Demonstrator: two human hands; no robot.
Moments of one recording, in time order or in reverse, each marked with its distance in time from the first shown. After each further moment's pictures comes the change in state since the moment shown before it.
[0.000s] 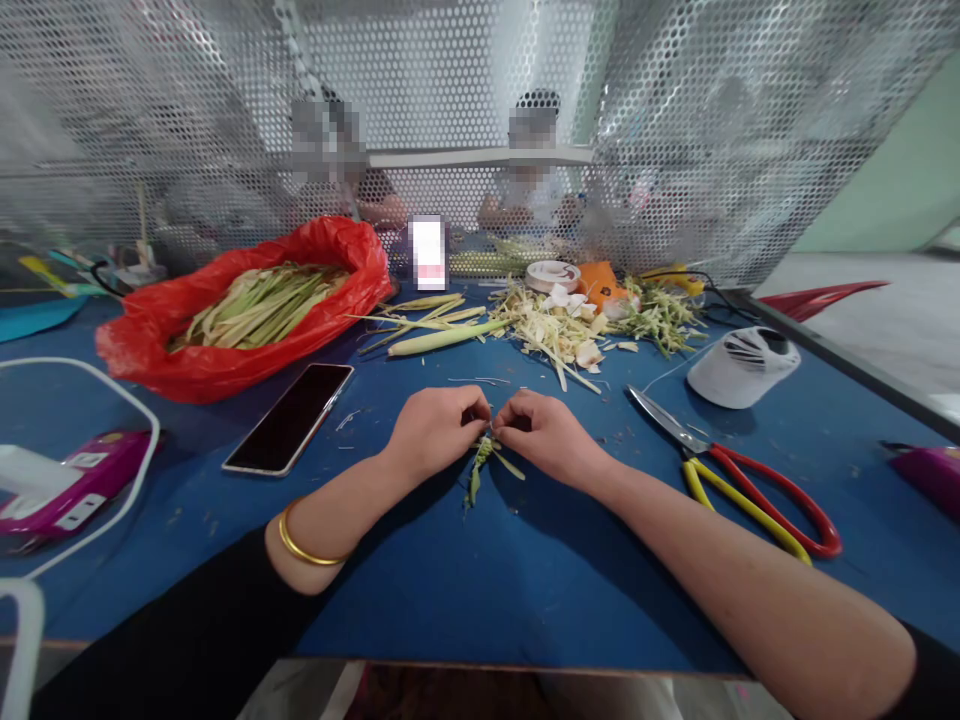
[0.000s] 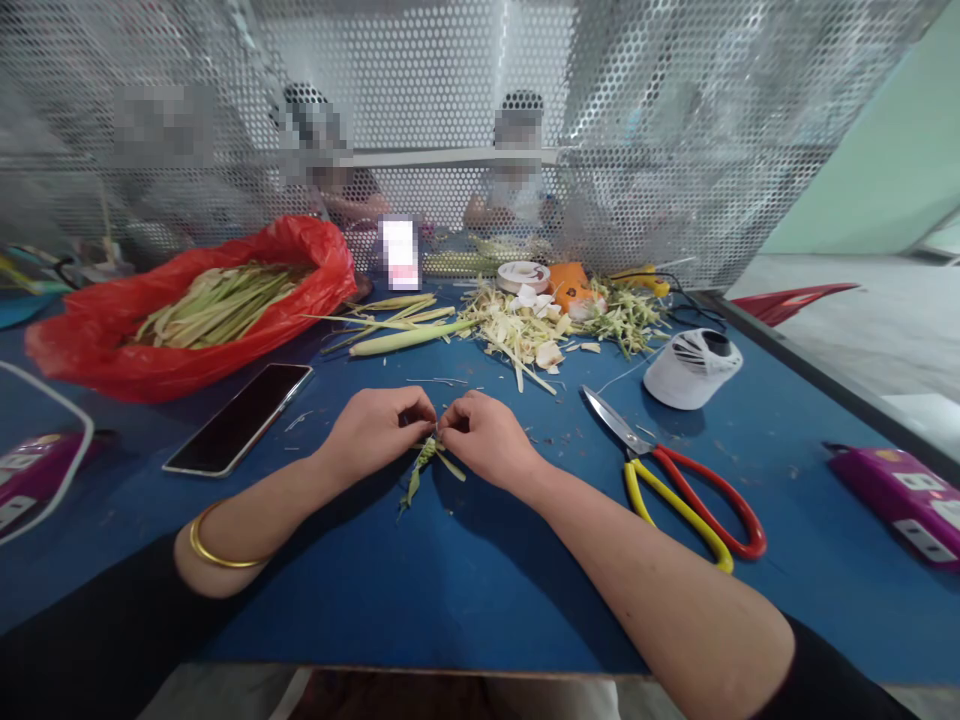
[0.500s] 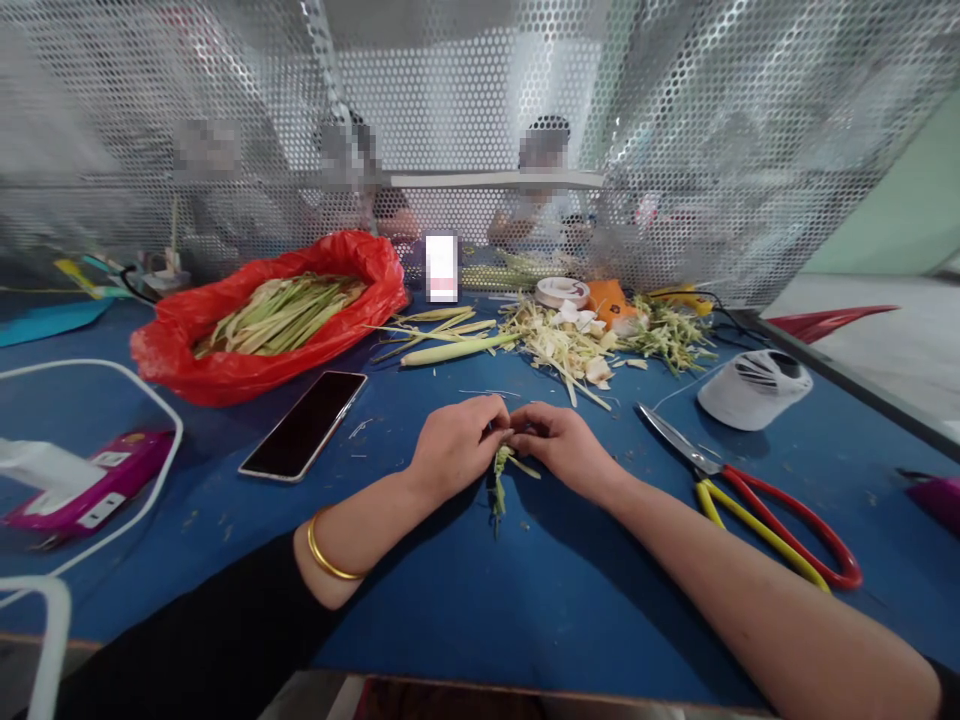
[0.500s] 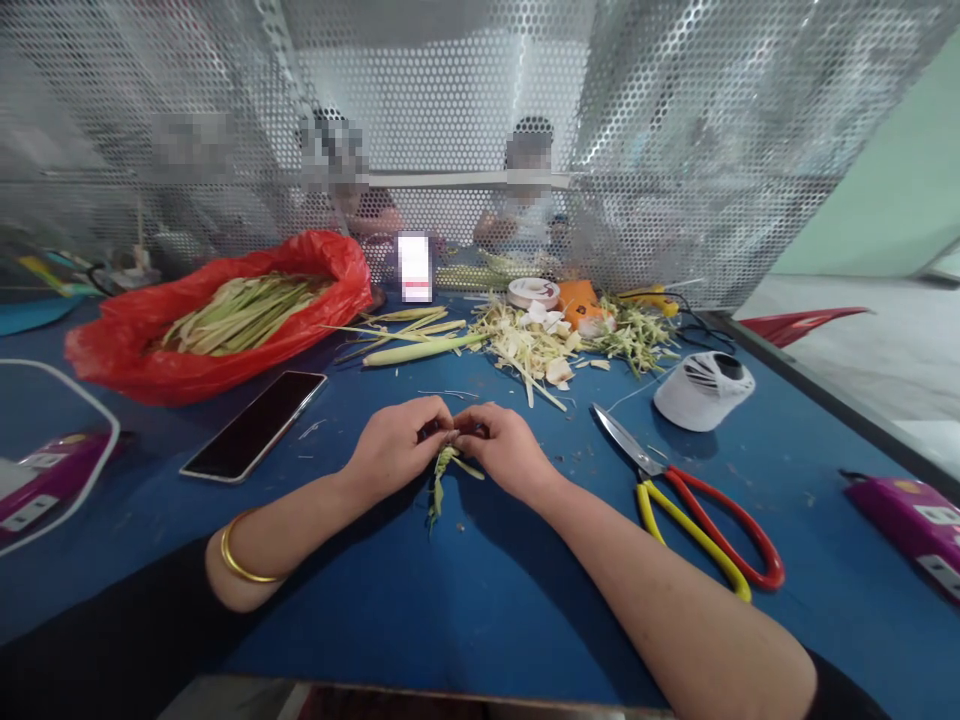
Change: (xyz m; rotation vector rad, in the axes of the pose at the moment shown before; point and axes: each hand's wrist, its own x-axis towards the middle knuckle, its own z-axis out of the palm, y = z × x) left_hand -0.006 0.005 0.009 -0.003 0.120 0.086; right_hand 0.004 0.014 0.003 0.287 -0.047 0.055
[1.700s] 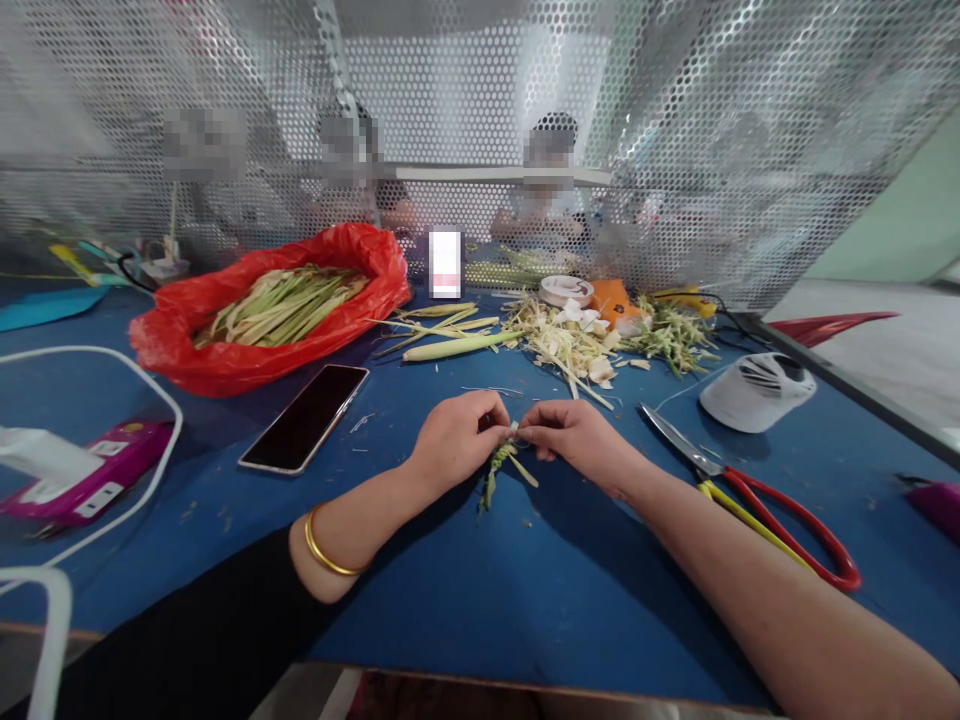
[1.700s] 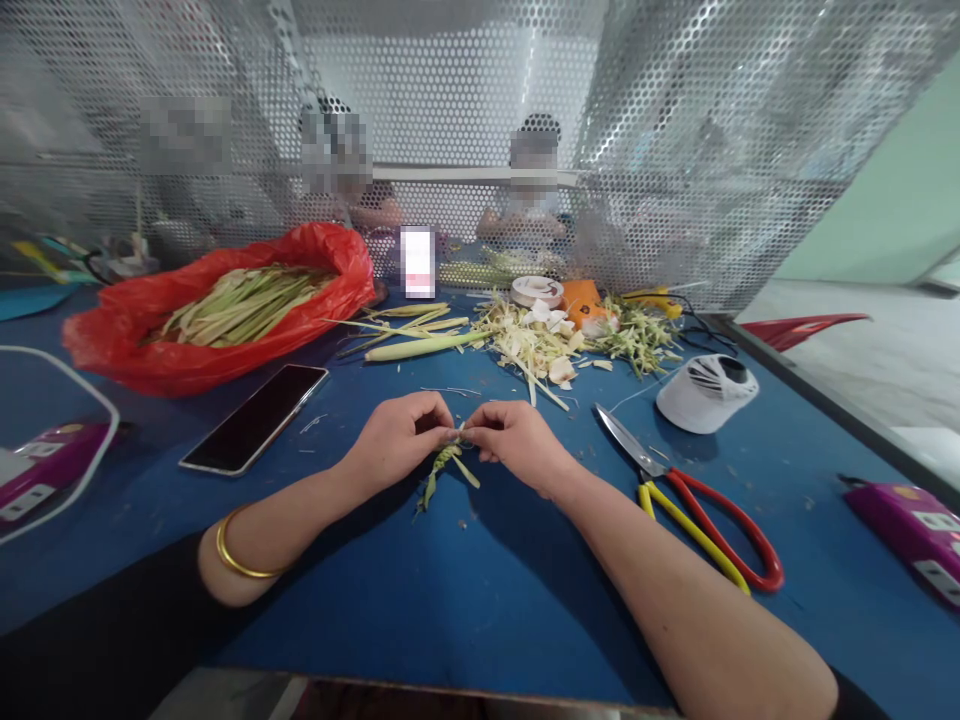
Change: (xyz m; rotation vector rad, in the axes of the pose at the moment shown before) left_hand 0.003 -0.001 -0.005 -0.230 -0.045 -0.119; right_hand -0.004 -0.023 -0.013 0.115 -0.047 0.221
